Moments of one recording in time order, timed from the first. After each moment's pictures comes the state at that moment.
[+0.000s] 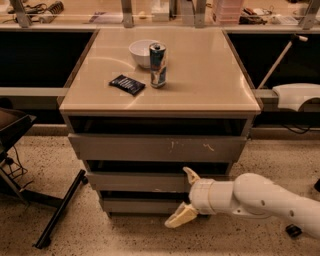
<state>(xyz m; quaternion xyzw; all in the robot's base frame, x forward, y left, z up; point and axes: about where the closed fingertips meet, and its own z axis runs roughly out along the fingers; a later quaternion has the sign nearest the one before) 0.464 -0.057 0.580 -0.52 0.72 0.21 0.40</state>
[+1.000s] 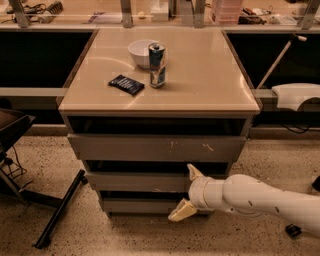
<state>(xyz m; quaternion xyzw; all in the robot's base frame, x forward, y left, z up) 0.493 -0.071 0.551 -0.53 0.75 0.12 0.38</state>
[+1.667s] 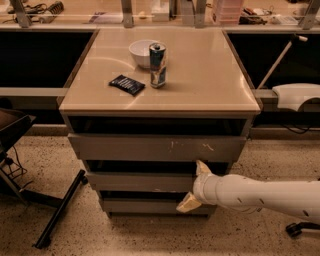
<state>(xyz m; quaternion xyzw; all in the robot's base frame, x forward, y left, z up) 0.534 -0.114 0.518 -0.52 0.77 0.01 0.36</state>
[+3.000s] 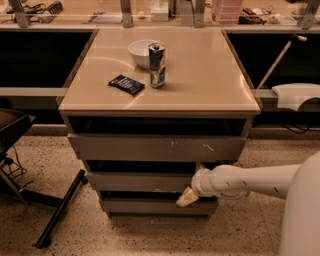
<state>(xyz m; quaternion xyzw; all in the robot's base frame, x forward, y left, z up) 0.581 -0.117 0.448 -0.50 0.80 0.04 0.33</state>
